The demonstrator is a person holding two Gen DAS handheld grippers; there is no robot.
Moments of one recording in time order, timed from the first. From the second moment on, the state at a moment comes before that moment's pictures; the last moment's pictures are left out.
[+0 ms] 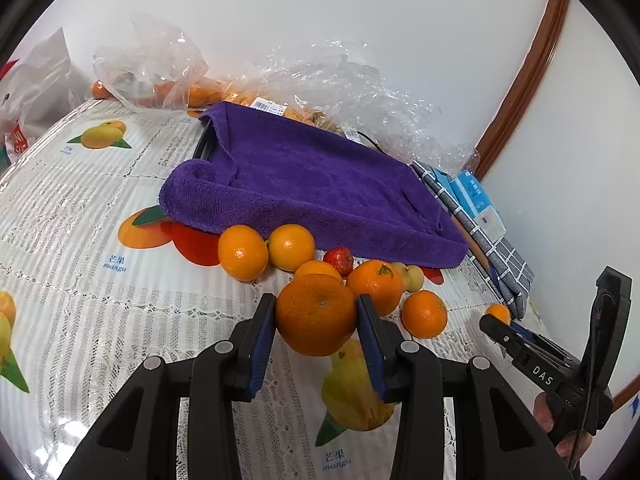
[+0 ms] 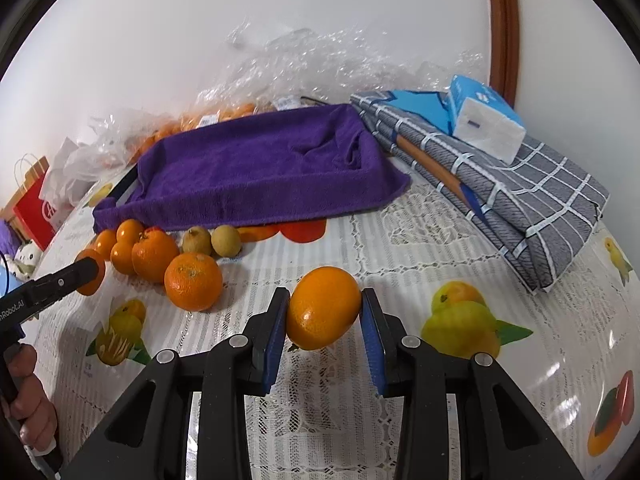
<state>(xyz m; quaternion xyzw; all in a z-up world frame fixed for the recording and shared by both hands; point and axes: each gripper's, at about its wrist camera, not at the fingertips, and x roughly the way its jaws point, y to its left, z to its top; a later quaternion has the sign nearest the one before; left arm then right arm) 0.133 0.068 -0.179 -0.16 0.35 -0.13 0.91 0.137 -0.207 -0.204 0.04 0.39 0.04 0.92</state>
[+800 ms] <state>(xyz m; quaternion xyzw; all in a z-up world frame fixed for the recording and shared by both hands) 0.226 0.101 -0.102 -0.20 0.28 -0.05 0.94 0.206 -0.189 -0.137 0.06 0.33 0.05 0.94</state>
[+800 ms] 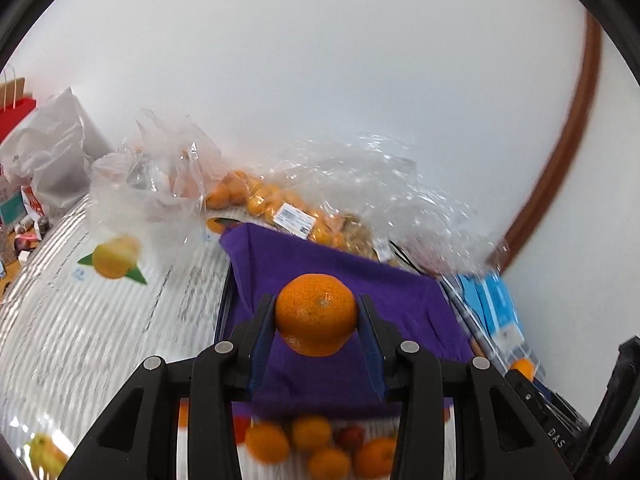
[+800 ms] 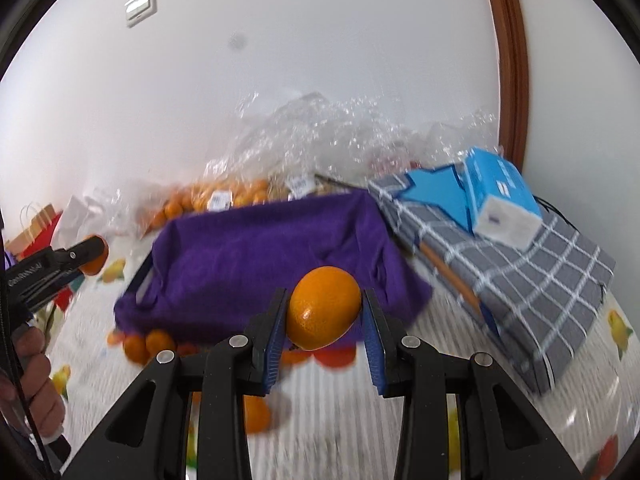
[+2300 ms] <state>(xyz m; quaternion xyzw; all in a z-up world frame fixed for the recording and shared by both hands) 0.300 0.061 -0.175 -0.11 0.37 -0.08 0.92 0.310 -0.167 -0.211 0.04 0.41 0.06 0.91</state>
